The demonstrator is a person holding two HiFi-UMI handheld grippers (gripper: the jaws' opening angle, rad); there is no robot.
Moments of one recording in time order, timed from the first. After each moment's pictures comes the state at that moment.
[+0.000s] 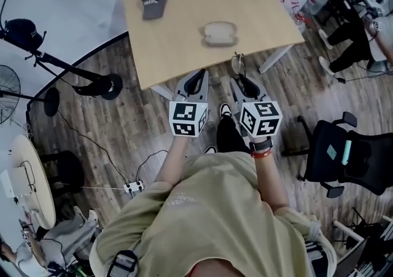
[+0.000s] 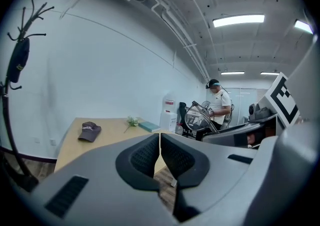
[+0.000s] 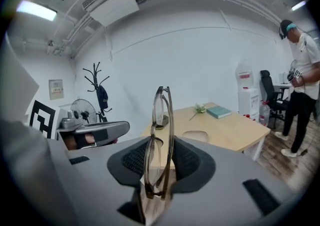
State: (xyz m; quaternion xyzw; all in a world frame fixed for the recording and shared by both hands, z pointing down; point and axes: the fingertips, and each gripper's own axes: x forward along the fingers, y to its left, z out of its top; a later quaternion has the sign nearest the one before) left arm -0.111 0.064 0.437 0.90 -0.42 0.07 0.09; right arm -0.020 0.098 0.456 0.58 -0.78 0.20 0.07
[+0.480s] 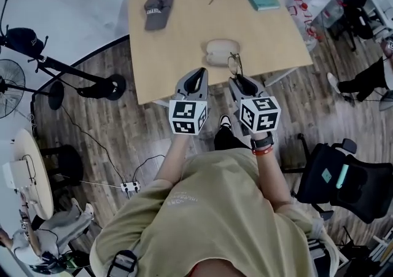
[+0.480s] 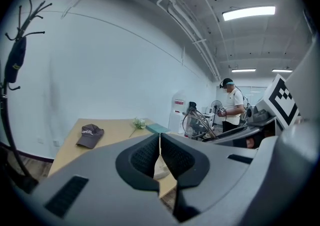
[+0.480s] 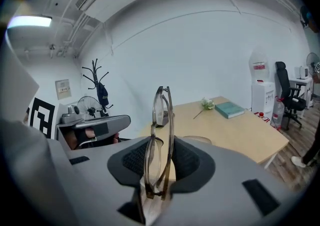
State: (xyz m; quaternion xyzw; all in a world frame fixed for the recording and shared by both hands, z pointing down) left arm -0.051 -0.067 0.438 0.88 -0.47 0.08 0.10; right arm 0.037 -0.041 0.468 0.52 -0.81 0.23 0.10
